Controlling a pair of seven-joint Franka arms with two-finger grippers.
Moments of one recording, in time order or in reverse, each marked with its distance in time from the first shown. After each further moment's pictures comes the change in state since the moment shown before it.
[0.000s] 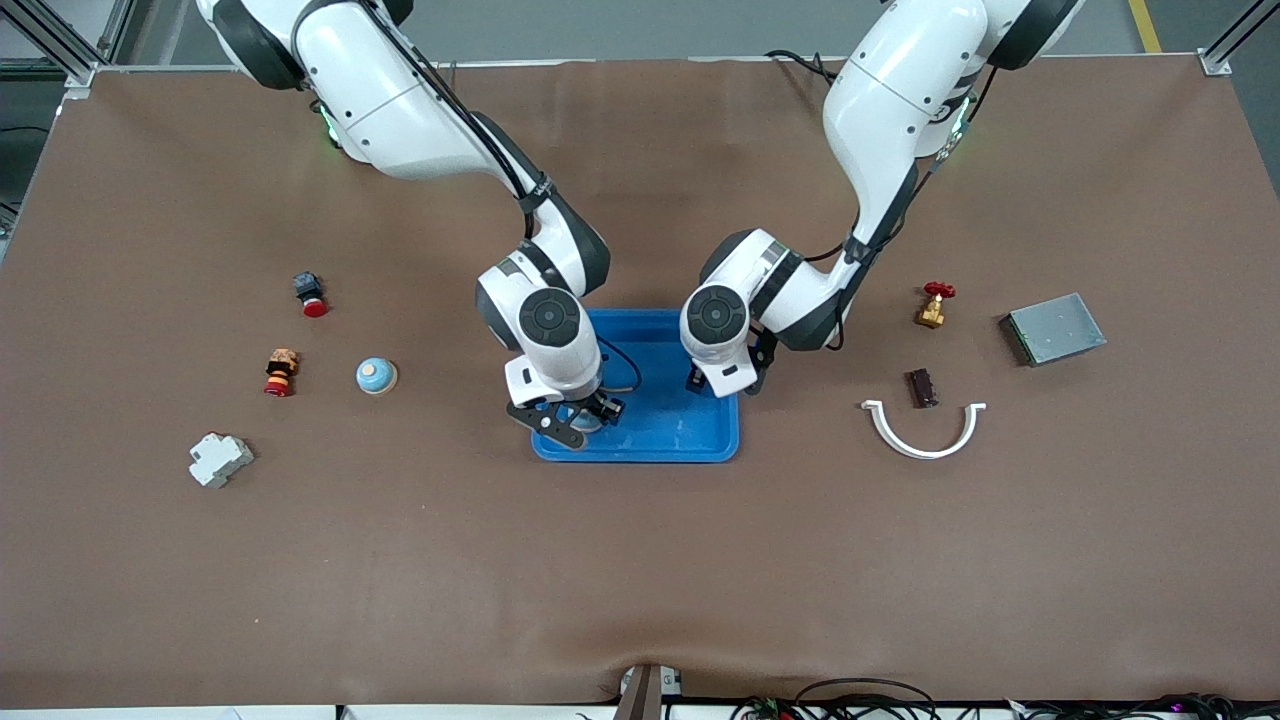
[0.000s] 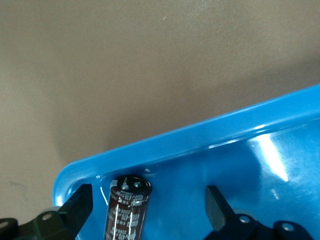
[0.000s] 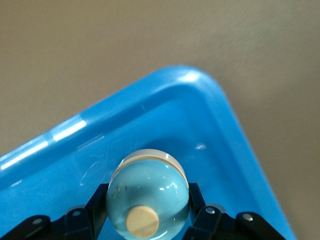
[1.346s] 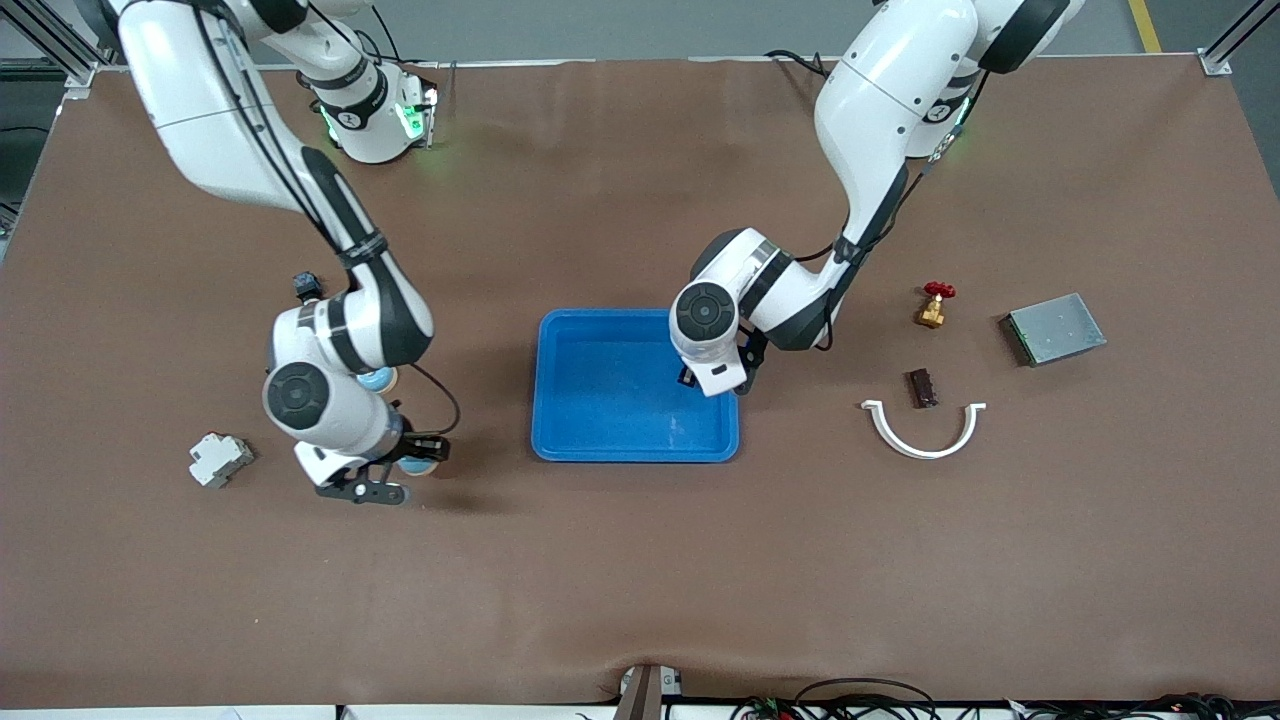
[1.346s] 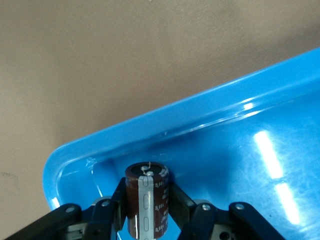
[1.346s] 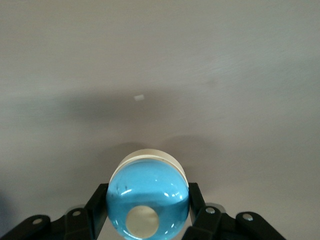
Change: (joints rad) left arm -0.017 0.012 0.004 0.031 0.001 0.002 0.001; right arm -0.417 -0.146 -0.005 -0.228 0.045 0.053 -0.868
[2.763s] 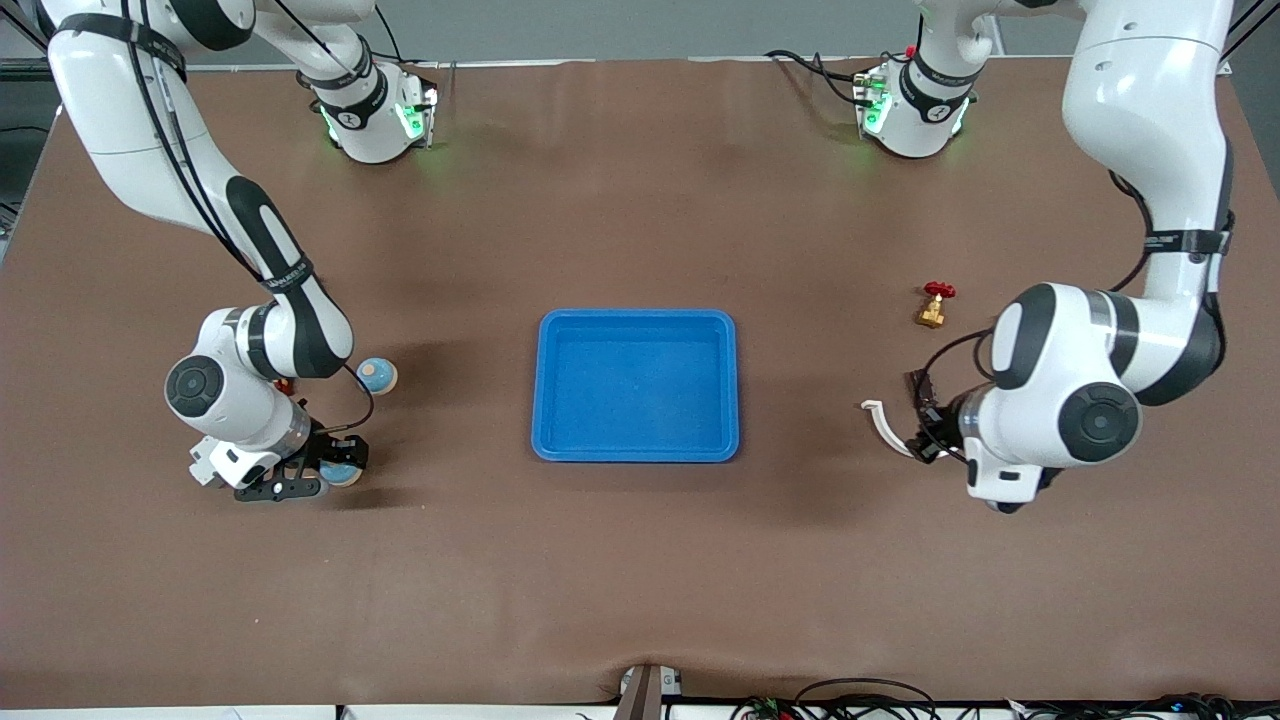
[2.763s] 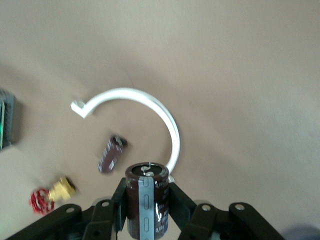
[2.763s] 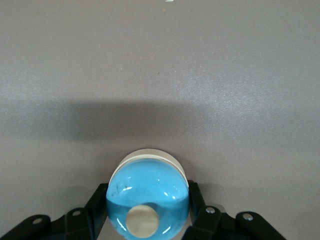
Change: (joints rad) left arm 0.526 -0.146 0.020 0.175 0.072 -0.348 1.027; right arm -0.190 0.006 0.010 -0.147 0.007 0.241 -0.338
